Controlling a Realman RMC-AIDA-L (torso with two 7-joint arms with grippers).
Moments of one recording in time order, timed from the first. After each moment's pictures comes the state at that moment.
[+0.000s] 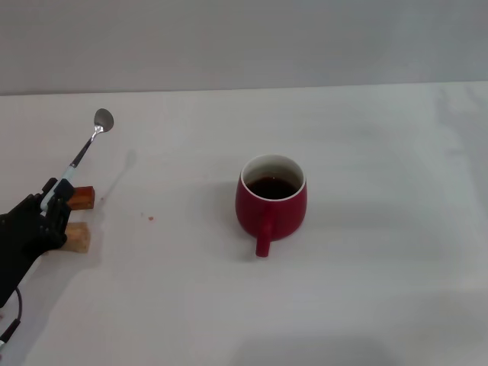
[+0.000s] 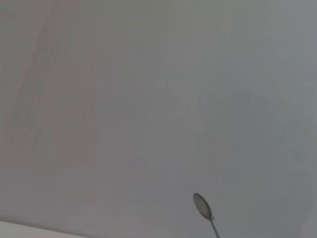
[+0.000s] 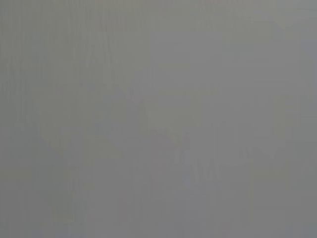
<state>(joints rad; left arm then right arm) -0.23 -2.07 1.54 0.13 0.27 1.41 -0.70 0.75 2.08 -0.43 -0.09 -0.75 -1.23 0.36</state>
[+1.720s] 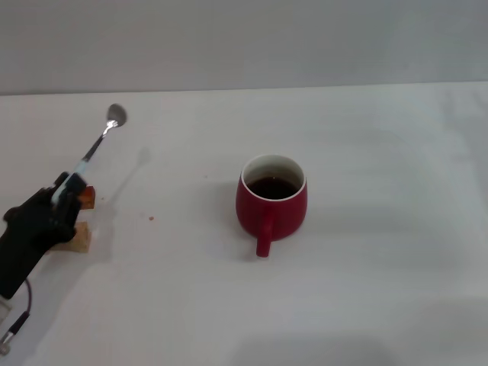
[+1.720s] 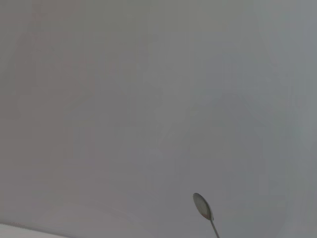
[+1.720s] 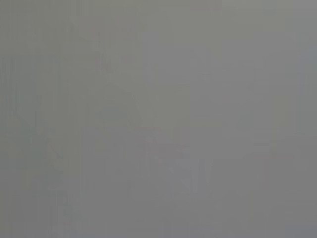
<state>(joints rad) -0.25 -2.06 1.55 0.13 0.28 1.41 -0.75 0.73 2.08 -0.42 -0.09 -0.75 -1.23 0.36</state>
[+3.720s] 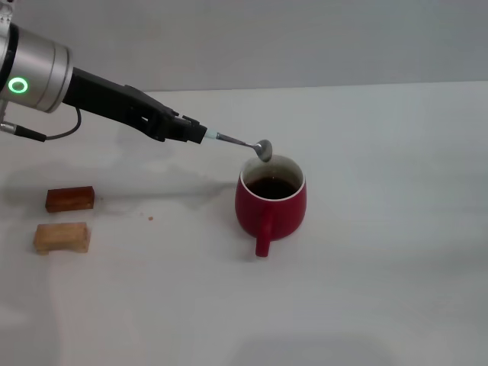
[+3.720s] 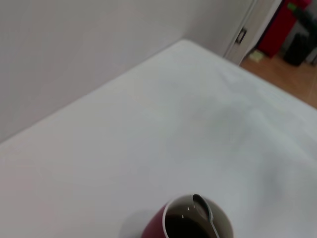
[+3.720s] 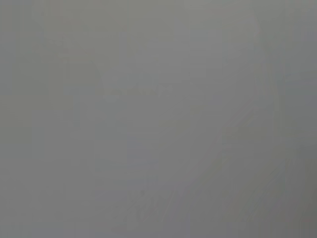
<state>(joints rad) -0.77 -1.97 0.94 1.09 2.22 1.64 -2.25 0.56 2.07 -0.15 -0.13 -0.74 -1.15 0.30</state>
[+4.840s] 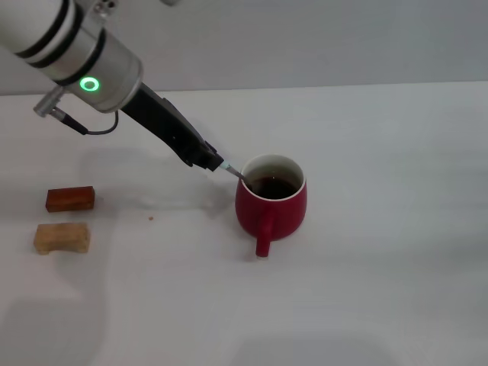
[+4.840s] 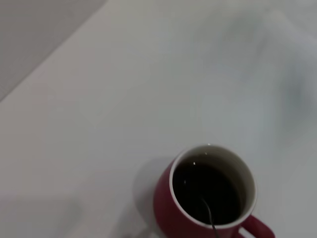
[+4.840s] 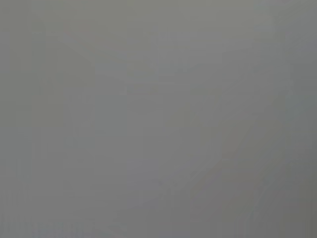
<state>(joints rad) -0.97 -2.05 1.00 1.08 2.57 1.66 -2.27 0.57 2.07 -0.16 -0.11 -0.75 -1.13 0.30</state>
